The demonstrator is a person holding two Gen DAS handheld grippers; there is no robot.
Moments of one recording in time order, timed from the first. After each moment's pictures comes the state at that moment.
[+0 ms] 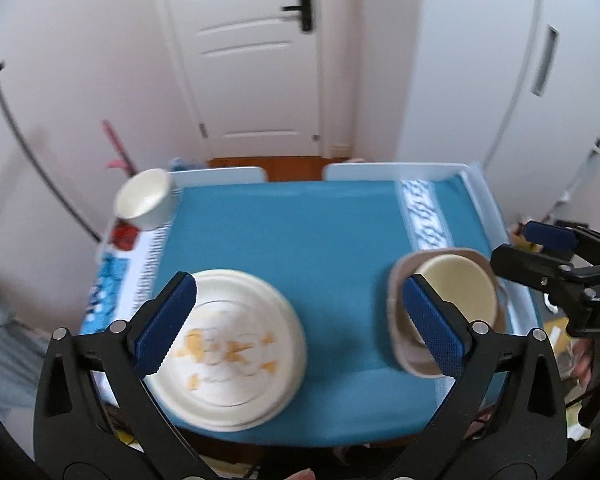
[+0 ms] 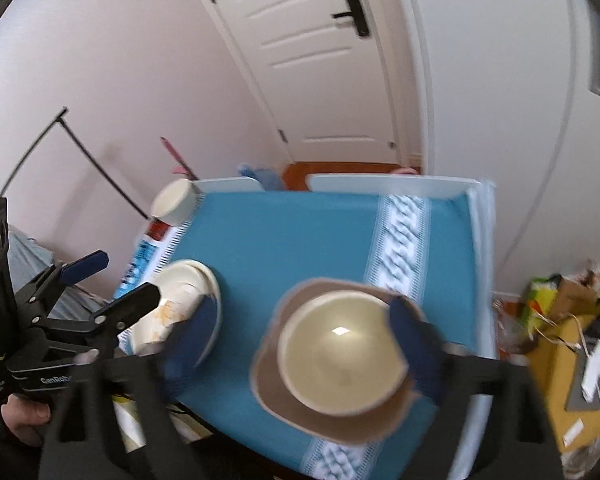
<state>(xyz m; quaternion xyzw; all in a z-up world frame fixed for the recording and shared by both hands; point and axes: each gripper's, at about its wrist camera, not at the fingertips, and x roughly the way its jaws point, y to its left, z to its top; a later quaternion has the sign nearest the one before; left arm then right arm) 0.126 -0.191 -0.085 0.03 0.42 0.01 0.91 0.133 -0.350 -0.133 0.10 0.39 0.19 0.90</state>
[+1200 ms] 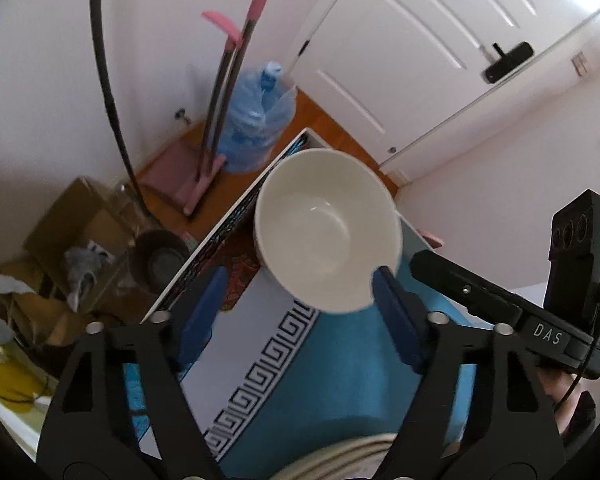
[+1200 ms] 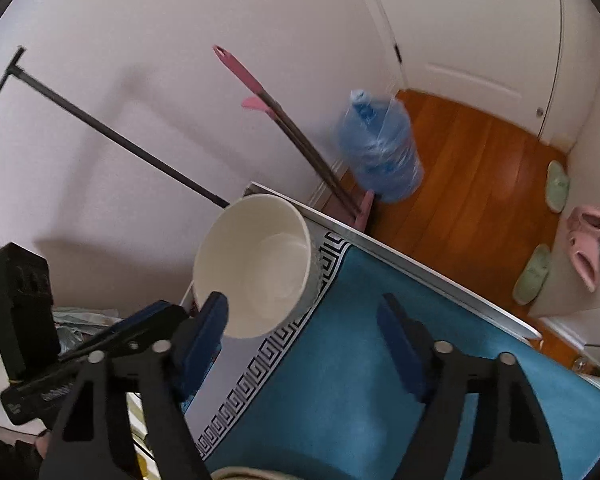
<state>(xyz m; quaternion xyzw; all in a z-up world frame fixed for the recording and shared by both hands) 0.314 0.139 -0.229 -0.32 0.49 0.10 0.80 0.439 -0.030 -0.205 0.06 0.54 0.33 0.77</state>
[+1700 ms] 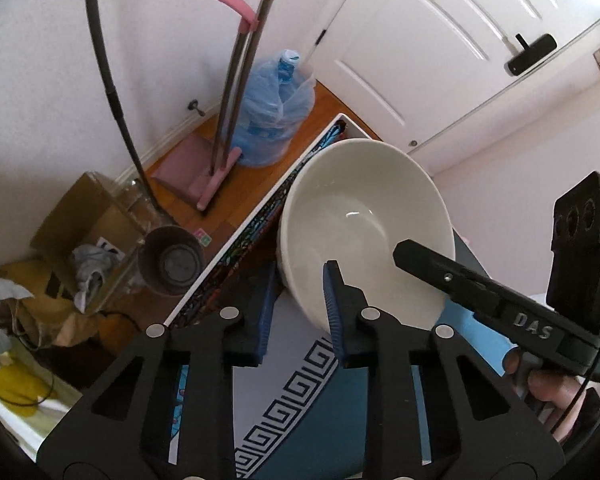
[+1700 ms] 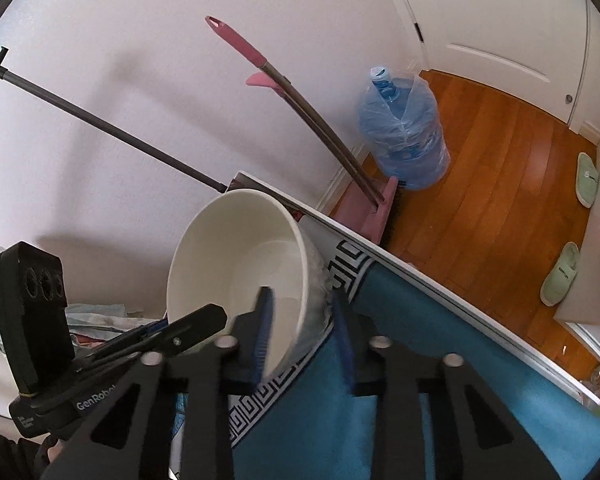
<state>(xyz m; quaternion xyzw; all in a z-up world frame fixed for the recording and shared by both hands) 0.335 0.148 -0.263 -0.31 0.51 0.12 0.80 0.467 -0.004 -0.241 0.06 0.55 0.36 0.75</state>
